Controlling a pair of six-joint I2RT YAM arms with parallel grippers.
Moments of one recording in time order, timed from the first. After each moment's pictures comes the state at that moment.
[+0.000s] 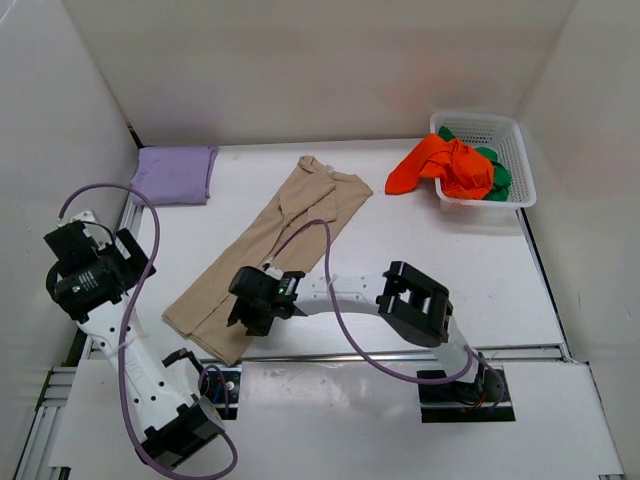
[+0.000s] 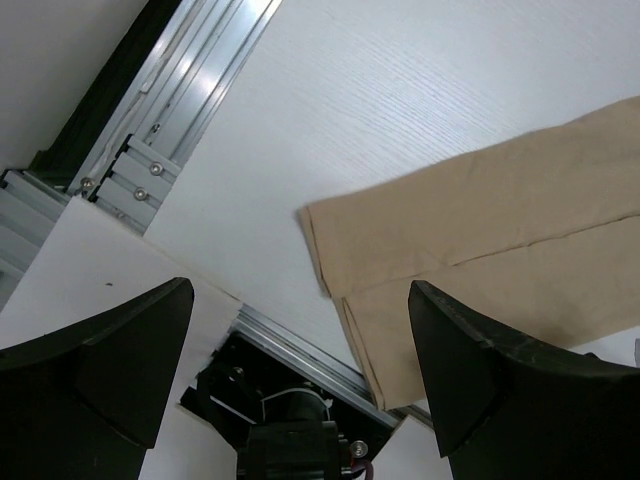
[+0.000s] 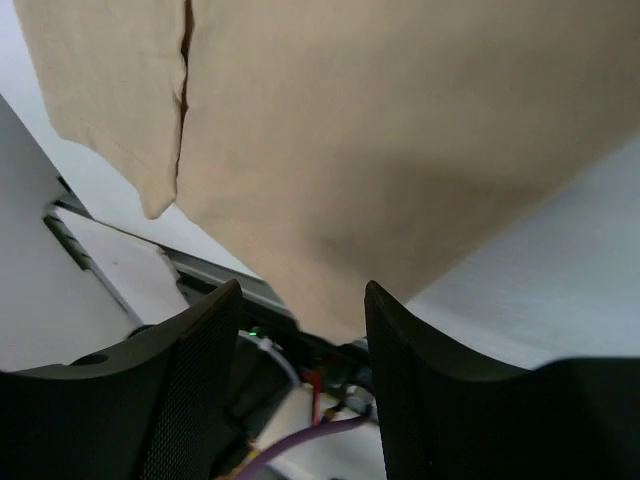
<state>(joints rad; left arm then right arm) 0.63 0.86 1.21 -1.18 0.05 0.00 1.30 2.10 1.54 -0.41 0.01 1.52</state>
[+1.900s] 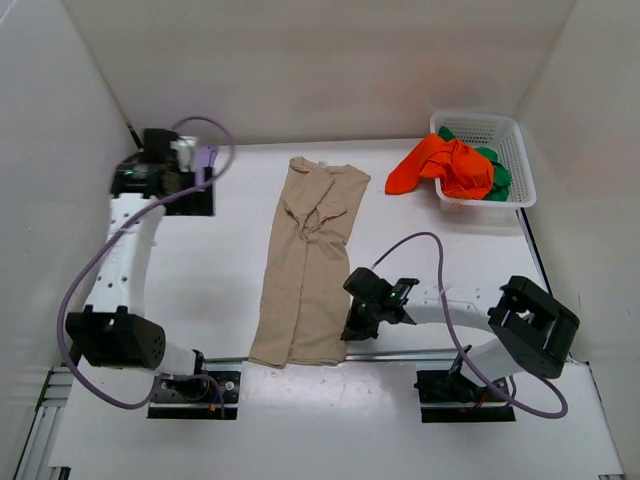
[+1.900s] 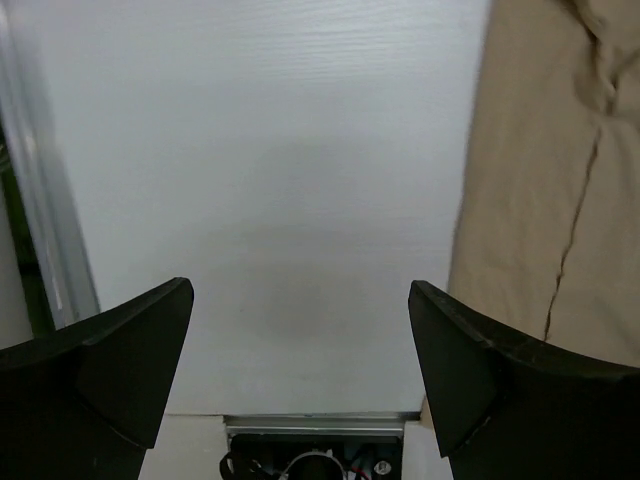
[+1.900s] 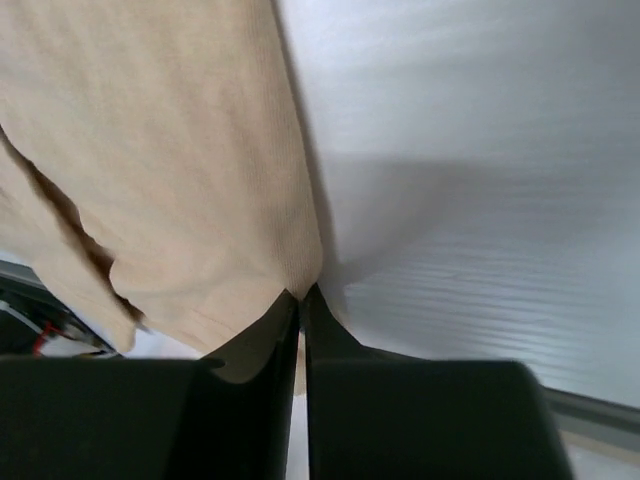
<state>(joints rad) 0.00 1.42 1.61 -1.13 -0.06 0.00 1.02 1.45 0.65 -0.35 -0.10 1.28</state>
